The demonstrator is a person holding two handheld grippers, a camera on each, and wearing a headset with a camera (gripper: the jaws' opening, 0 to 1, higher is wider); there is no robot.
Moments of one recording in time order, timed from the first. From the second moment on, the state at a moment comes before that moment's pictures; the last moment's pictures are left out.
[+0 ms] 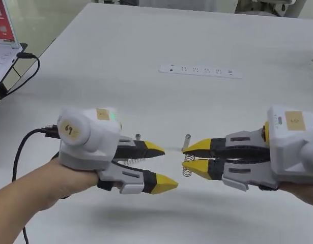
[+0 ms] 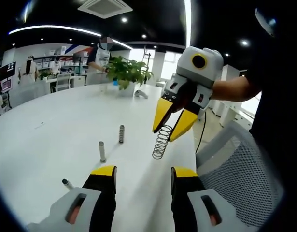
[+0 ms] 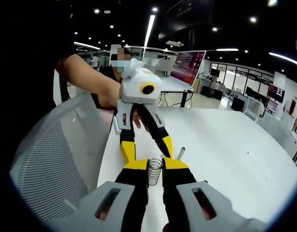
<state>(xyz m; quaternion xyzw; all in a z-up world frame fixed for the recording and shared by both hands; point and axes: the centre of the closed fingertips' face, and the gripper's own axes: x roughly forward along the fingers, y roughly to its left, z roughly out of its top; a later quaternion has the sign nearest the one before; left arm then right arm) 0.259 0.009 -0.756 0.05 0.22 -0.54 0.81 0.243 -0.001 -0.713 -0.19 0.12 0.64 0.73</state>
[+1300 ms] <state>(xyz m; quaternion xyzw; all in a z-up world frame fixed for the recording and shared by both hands) 0.265 0.106 -0.773 0.03 0.23 -0.42 0.88 0.268 -0.017 -0.722 -0.20 0.12 0.59 0.77</state>
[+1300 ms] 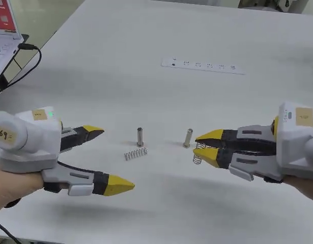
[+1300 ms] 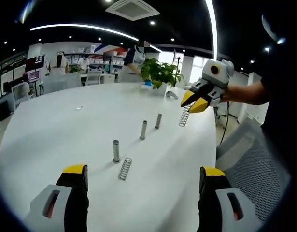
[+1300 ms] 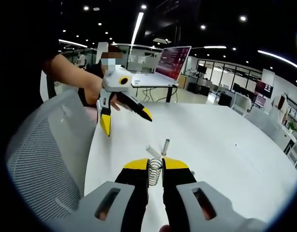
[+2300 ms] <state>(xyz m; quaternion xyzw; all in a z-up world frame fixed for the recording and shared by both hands) 0.264 0.120 -0.777 0.02 0.24 -0.39 0.89 0.329 -0.017 -0.720 -0.18 0.13 0.53 0.82</state>
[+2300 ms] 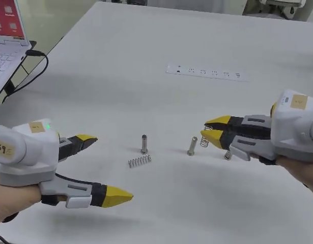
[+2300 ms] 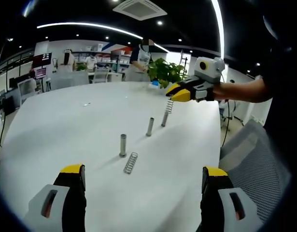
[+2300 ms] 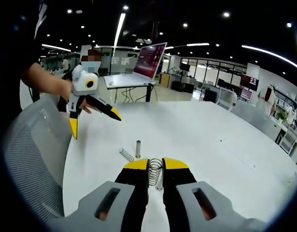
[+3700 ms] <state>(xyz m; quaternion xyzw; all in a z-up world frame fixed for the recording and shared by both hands) 0.260 0.126 -0.783 0.02 0.25 -0.38 0.89 0.367 -0.010 -0.748 -0.14 0.17 0.50 0.84</state>
